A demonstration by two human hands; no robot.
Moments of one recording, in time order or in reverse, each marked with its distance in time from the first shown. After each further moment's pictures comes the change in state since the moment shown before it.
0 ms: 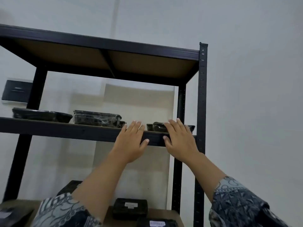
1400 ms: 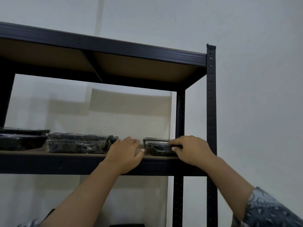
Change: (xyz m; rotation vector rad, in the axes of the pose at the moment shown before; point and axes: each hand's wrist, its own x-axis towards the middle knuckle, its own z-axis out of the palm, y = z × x) left_hand 0.077 -0.047 0.013 -0.087 -0.223 0.051; right_hand 0.074 0.029 -0.020 -0.072 -0.233 0.100
